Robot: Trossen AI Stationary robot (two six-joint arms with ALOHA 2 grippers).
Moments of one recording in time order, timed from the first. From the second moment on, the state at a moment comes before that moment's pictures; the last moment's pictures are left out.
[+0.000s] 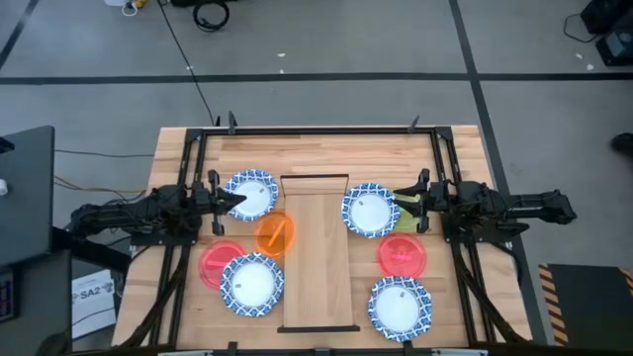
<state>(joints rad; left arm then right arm) 0.07 0.01 0.01 0.06 -0.13 0.12 -0.01 0.05 0.01 0.06 0.16 0.02</state>
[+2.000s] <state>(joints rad) 0.07 0.01 0.01 0.06 -0.13 0.12 -0.03 0.17 0.24 -0.21 0.35 0.42</state>
